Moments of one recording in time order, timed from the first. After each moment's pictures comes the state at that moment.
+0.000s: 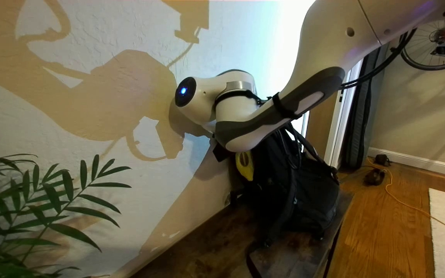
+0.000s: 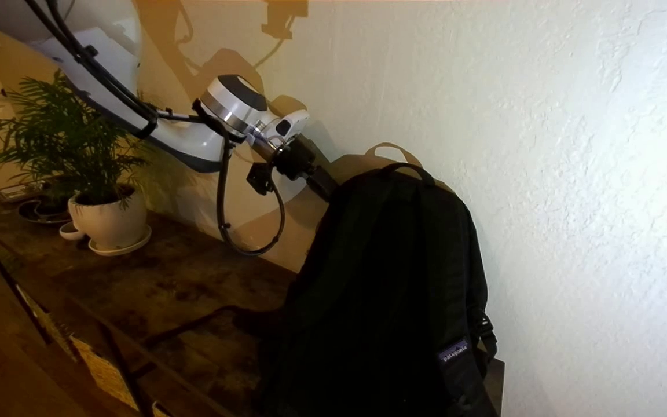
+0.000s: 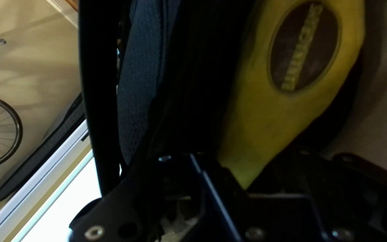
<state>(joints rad) 0.27 1.07 -0.29 -1.08 -0.79 1.97 1.25</state>
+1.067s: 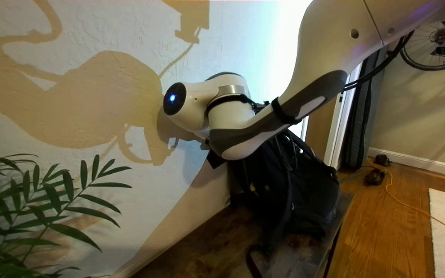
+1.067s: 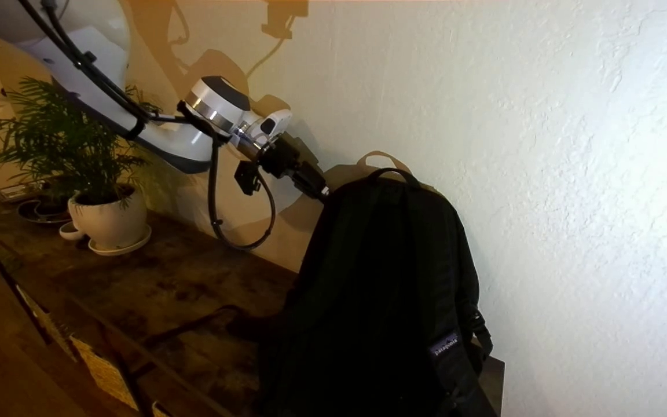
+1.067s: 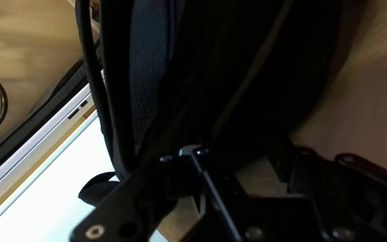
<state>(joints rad) 0.29 1.08 -0.23 -1.07 -0.88 1.95 1.24</state>
